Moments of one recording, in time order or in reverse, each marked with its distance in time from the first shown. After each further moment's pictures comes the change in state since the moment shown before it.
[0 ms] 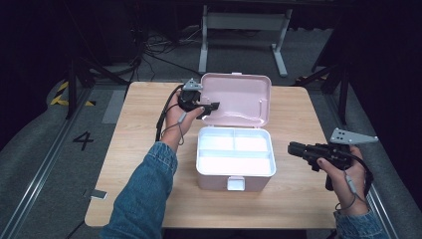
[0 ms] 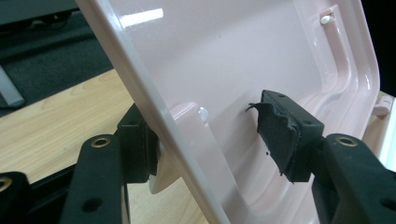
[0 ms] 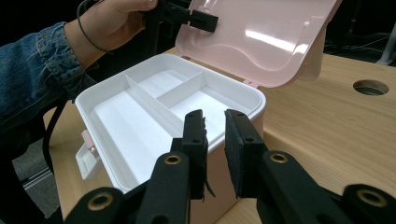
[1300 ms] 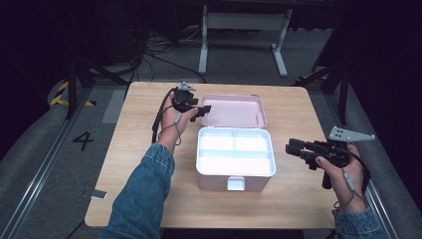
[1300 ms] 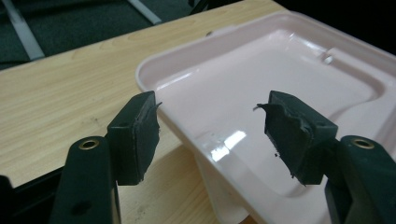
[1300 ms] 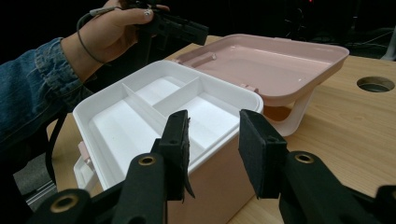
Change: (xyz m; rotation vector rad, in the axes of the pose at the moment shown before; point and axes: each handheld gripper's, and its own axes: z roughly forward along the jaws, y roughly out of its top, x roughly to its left) left arm 0.008 -0.011 -0.014 0.069 0.088 -0.104; right arm -0.007 -0.001 0.007 -0.021 0.013 0.053
